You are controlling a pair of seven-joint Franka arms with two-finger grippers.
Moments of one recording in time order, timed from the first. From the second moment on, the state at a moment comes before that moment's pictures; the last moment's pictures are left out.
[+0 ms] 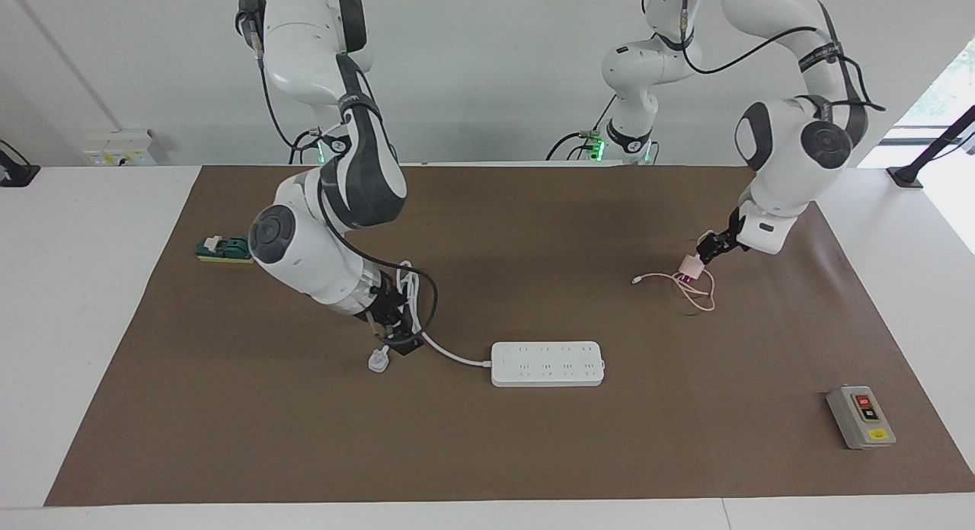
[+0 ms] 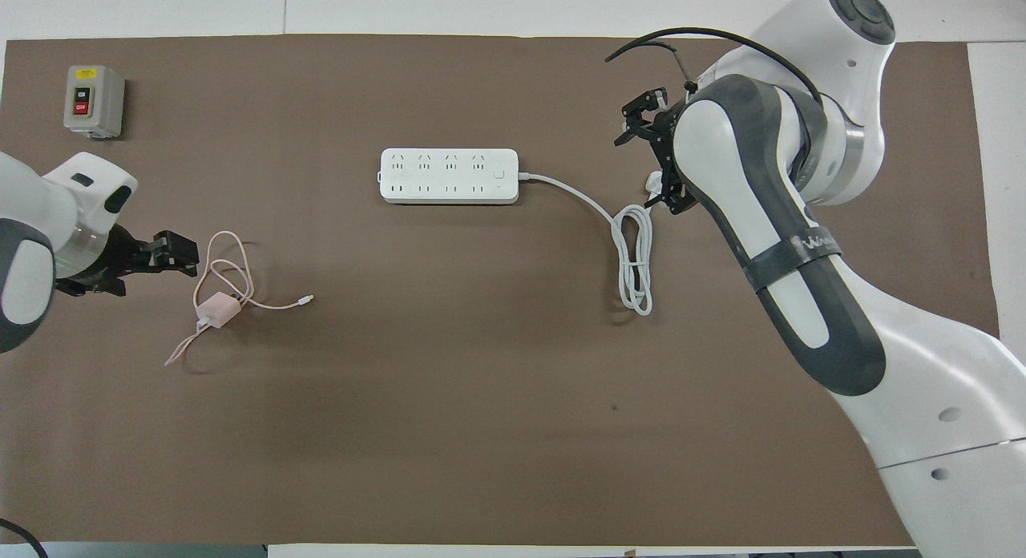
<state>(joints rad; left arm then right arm) 0.19 0.05 -0.18 -1.96 0.05 1.86 -0.24 0.34 0.54 -0.20 -1.37 0.45 1.81 1.13</state>
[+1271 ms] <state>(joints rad) 0.13 -0.05 -0.03 -1.57 0.01 1.46 -0.23 0.18 0.29 -0.21 -1.38 0.03 1.49 0.19</state>
